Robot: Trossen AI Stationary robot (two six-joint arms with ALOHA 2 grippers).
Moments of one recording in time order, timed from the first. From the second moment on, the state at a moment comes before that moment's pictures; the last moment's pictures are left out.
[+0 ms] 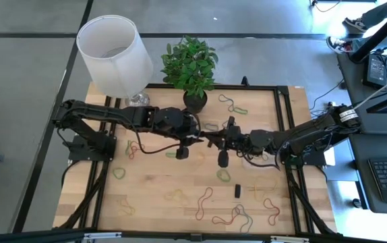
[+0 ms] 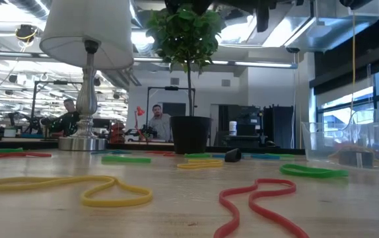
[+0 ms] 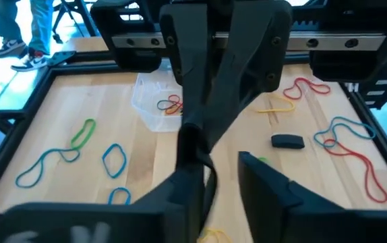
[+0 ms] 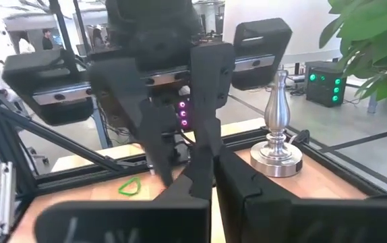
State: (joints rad) left arm -0.05 1.51 1.38 -0.40 -0.06 0.00; right arm 0.26 1.37 0.75 0.63 0.50 0.11
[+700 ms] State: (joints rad) left arm -0.05 1.31 1.38 -0.69 -0.14 -0.06; right arm 0.29 1.10 0.75 0.07 0.54 0.31
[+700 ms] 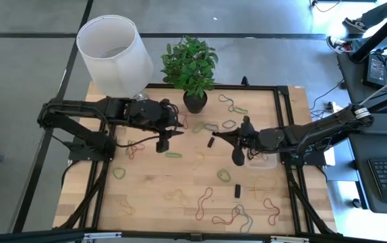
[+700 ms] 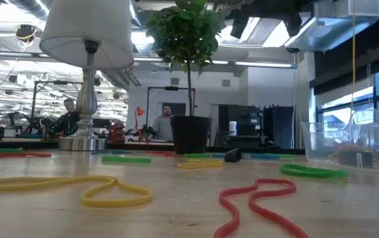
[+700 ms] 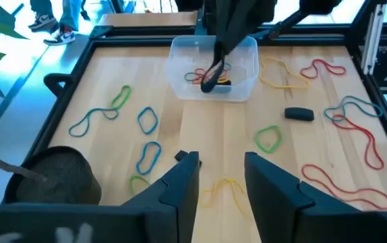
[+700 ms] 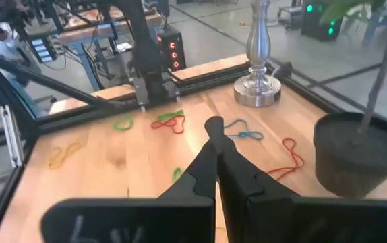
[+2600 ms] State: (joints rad) left arm -0.05 0.86 0.73 -0.41 -0.13 -0.22; right arm 0.23 1.19 0.75 -1.25 0.22 1.30
